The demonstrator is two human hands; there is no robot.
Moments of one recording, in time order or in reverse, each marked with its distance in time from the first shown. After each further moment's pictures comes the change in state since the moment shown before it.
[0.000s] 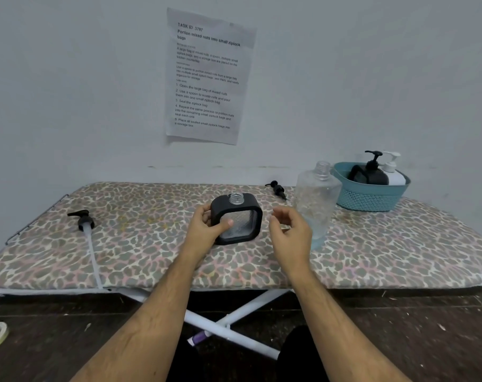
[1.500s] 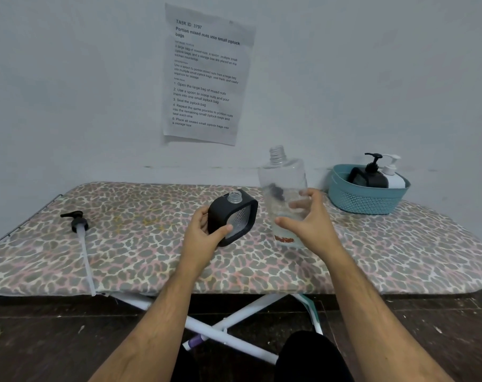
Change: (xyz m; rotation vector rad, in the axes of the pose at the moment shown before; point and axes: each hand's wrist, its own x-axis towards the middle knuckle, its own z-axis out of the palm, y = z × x) left_hand -0.015 -0.002 0.004 0.011 0.031 0.115; right_hand 0.052 -0.005 -0.048 -0.176 -0.307 0.139
